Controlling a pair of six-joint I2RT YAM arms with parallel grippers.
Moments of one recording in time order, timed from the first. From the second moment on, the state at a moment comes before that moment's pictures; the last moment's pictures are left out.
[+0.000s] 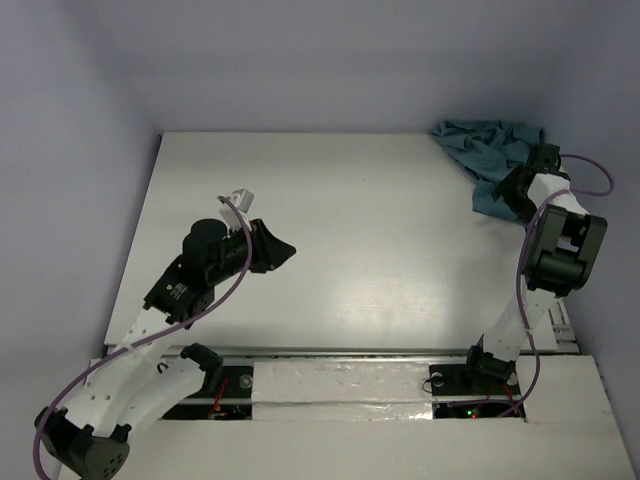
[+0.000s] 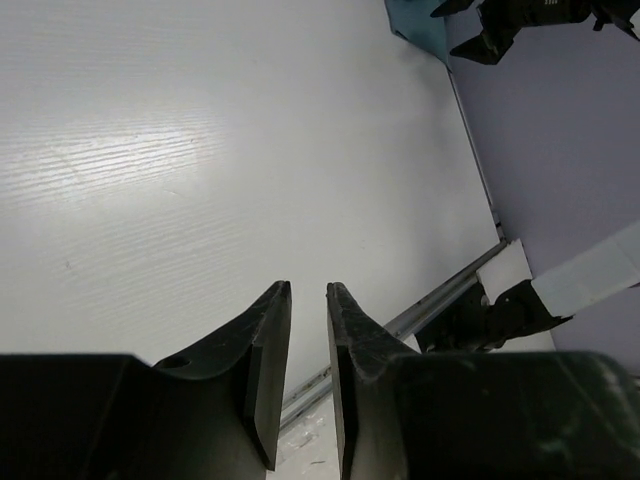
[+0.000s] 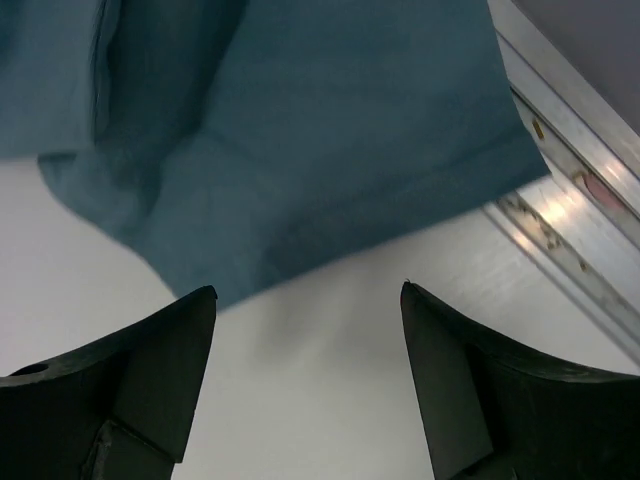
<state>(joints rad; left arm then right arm) -0.52 0.75 0.78 -0.37 0.26 -0.65 -0.36 1.93 1.48 -0.54 0.15 0.51</state>
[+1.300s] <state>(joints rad) -0.44 0.89 1.17 -0.62 -0.23 -0.47 0.67 1.96 1.80 -0.55 -0.21 0.73</state>
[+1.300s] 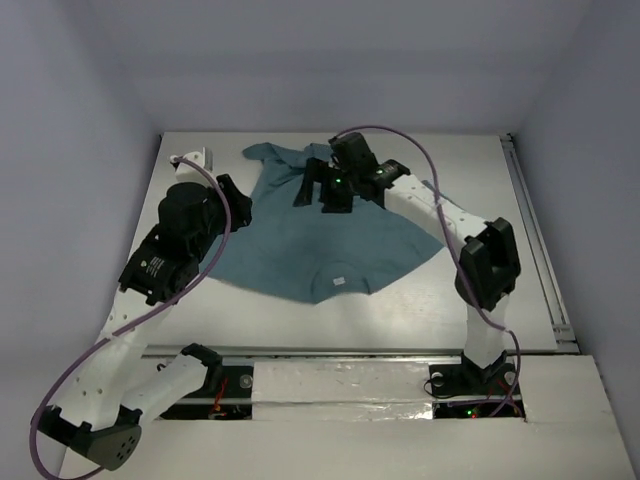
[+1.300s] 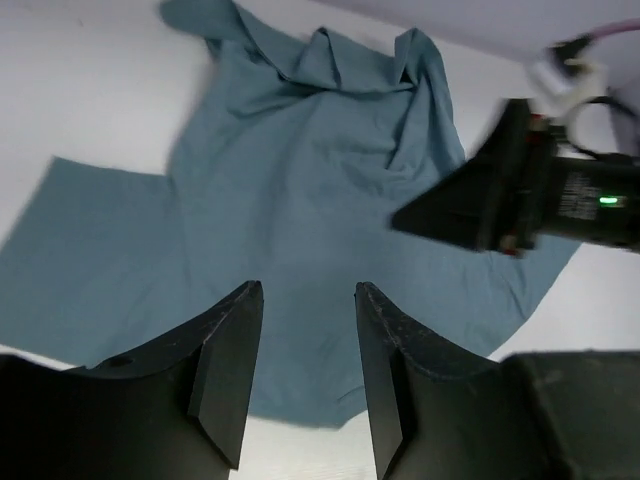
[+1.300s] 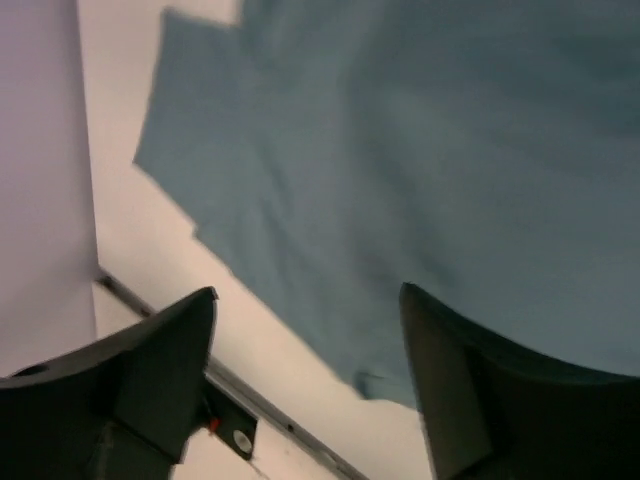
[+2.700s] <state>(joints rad) -0.31 1.02 0.79 -0.53 -0.01 -0.50 -0.06 2.29 2.21 -0.57 -0.13 0.60</state>
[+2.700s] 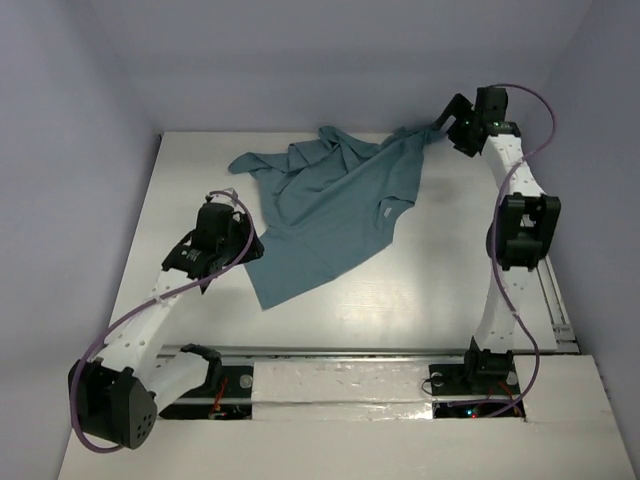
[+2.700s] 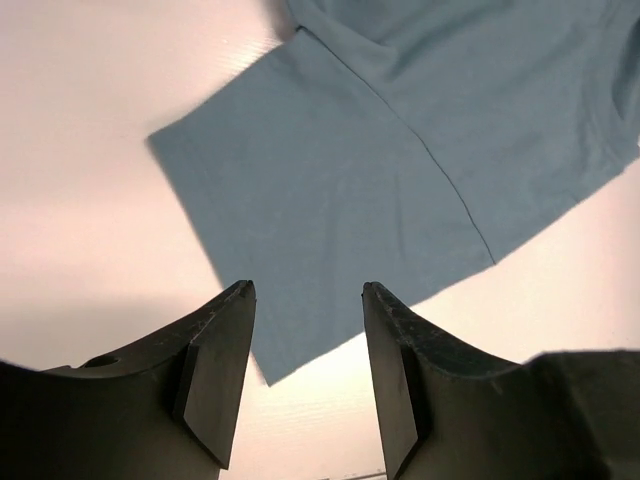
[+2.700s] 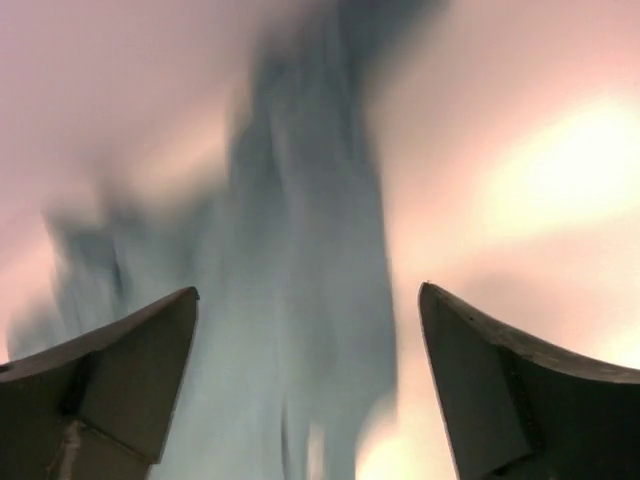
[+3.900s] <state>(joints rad) -0.19 1.22 0.84 -0.31 -0.01 -0.49 0.01 1.59 0.91 -0.26 0.02 0.84</state>
